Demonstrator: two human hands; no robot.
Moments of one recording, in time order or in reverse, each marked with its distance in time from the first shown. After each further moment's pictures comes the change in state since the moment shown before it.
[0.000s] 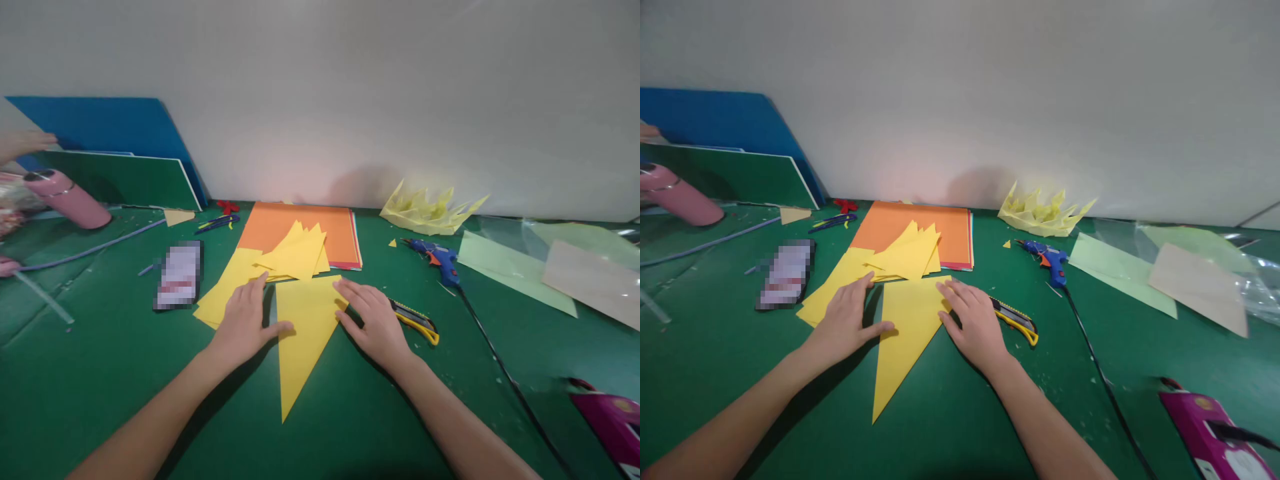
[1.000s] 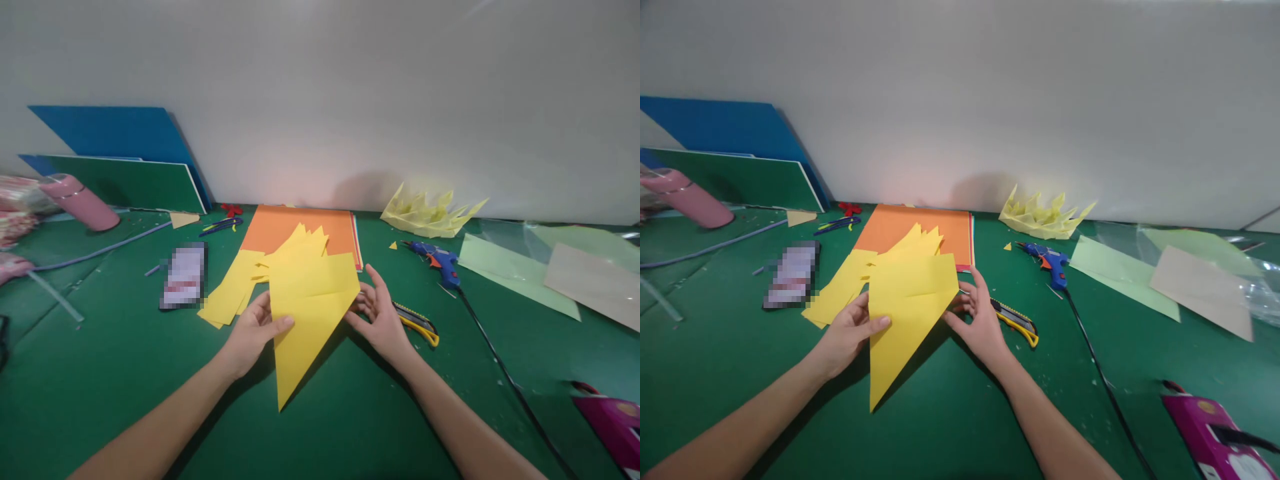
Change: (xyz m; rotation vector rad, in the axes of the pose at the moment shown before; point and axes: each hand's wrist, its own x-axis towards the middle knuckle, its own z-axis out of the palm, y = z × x) left_hand -0.013 0.026 0.002 -1.436 -0.129 -0.310; right_hand 0.000 0.001 0.005 0.891 0.113 0.433
